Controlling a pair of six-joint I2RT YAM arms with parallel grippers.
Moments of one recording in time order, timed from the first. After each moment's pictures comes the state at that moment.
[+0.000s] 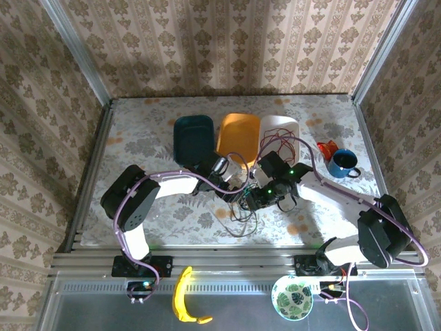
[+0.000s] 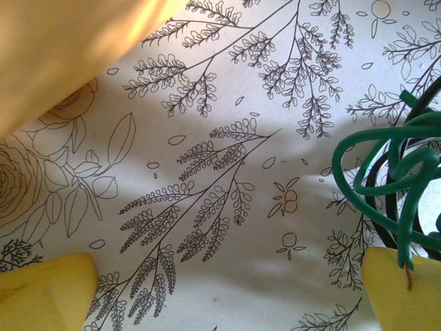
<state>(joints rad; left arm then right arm) -0.80 1.79 0.95 -0.13 0.17 0.05 0.61 1.39 0.89 -0.73 -0.36 0.25</state>
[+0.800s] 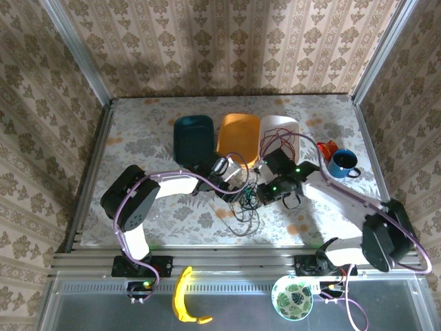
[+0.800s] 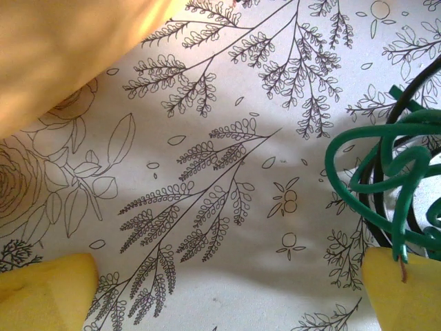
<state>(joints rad) -0.80 1.79 0.95 -0.13 0.17 0.05 0.54 1.31 0.90 -0.74 -0.21 0.20</state>
